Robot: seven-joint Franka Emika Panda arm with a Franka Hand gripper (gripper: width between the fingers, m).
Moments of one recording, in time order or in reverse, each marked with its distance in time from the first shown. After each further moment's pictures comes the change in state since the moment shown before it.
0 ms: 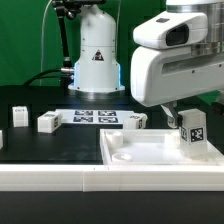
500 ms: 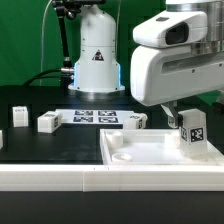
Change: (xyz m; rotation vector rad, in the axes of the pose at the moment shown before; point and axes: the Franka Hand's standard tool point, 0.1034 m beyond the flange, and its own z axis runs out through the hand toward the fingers) arm 0.004 0.001 0.000 -0.009 0.031 0.002
